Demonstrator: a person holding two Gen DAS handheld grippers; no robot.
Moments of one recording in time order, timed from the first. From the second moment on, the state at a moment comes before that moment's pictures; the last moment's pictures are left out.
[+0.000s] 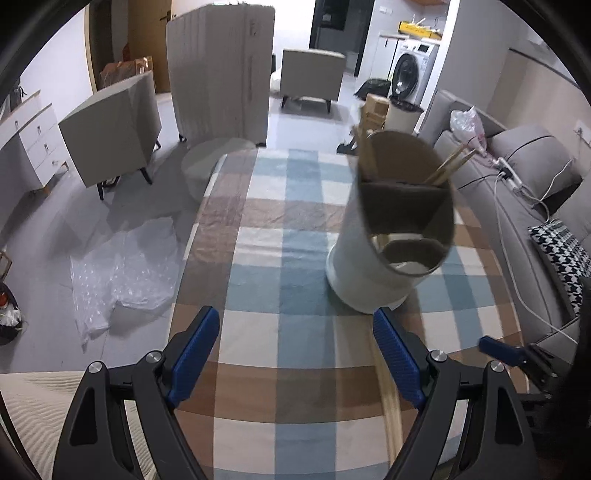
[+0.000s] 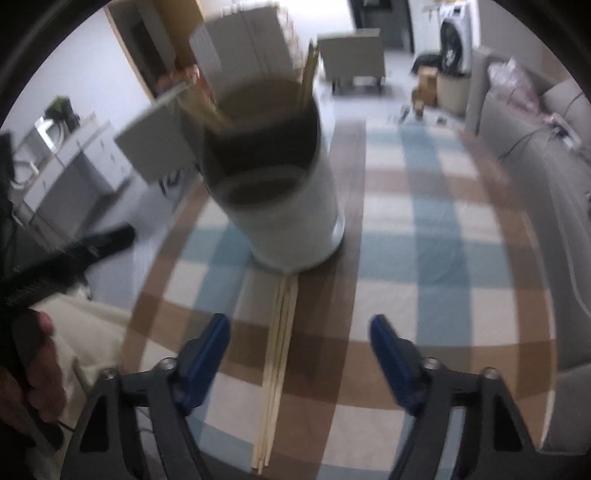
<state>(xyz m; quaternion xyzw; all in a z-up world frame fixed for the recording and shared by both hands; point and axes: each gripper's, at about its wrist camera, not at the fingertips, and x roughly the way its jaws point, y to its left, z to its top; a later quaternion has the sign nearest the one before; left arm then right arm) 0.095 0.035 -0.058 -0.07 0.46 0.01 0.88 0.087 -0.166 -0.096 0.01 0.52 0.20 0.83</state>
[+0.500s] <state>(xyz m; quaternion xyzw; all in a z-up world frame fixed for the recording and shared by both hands) 0.112 0.078 -0.083 -0.14 0.52 0.04 0.84 0.124 -0.130 -0.162 -0.02 0.59 0.18 0.78</state>
